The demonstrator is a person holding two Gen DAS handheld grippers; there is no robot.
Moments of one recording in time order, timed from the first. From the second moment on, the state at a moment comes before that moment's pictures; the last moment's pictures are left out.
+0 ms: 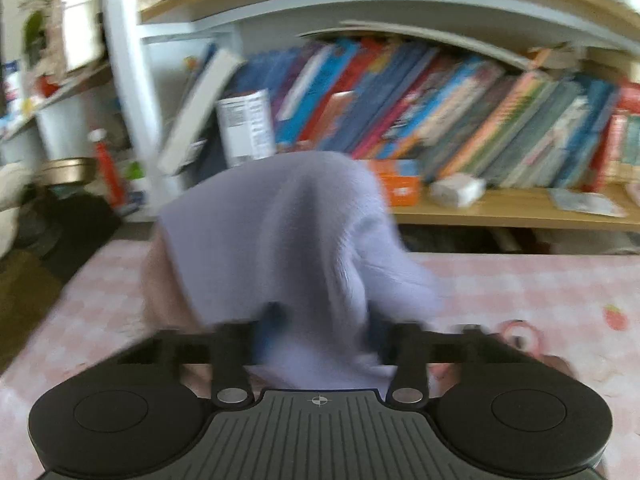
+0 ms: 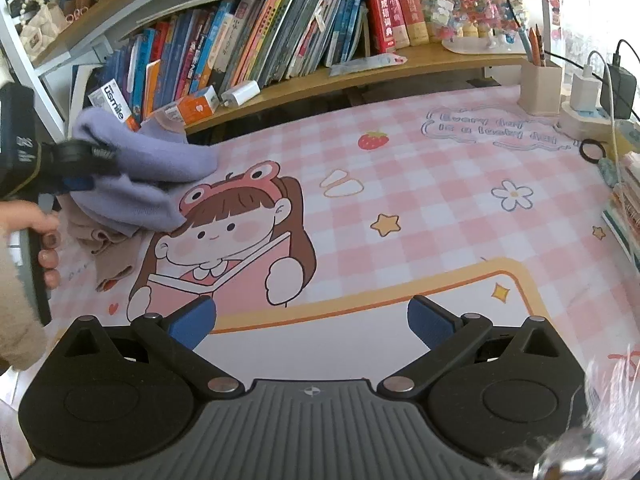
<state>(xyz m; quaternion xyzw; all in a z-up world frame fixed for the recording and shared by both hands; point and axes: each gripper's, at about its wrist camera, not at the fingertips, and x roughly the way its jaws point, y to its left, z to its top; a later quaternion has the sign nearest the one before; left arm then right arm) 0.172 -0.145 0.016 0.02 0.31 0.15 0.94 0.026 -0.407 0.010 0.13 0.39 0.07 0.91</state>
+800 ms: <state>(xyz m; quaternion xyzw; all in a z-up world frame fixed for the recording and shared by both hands) -0.039 -0.157 0.101 0.11 0.21 0.11 0.97 0.087 -0.385 -0.001 0.48 0.48 0.28 0.67</state>
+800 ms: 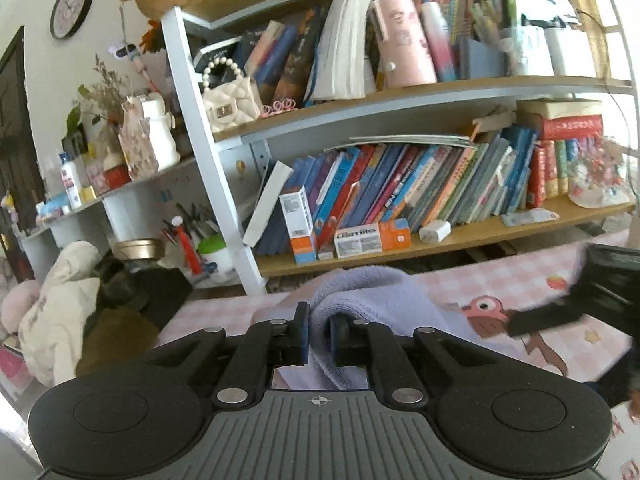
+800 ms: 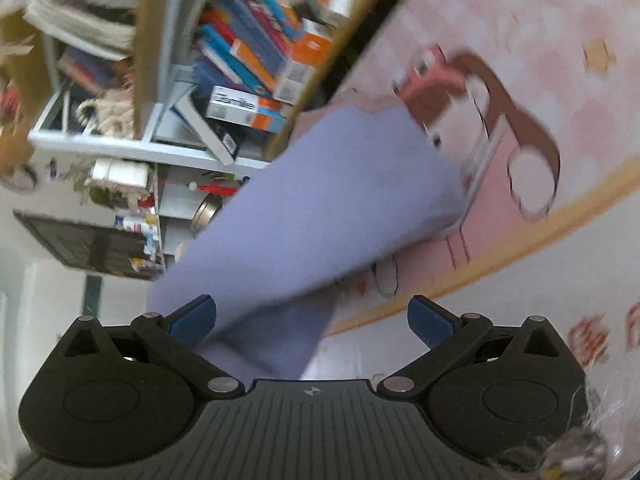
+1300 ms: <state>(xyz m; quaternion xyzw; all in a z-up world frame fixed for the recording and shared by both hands) -0.099 -0.189 0.138 0.12 0.15 0.07 0.98 0.099 -0.406 -0.016 0.60 0.44 0.23 0.63</state>
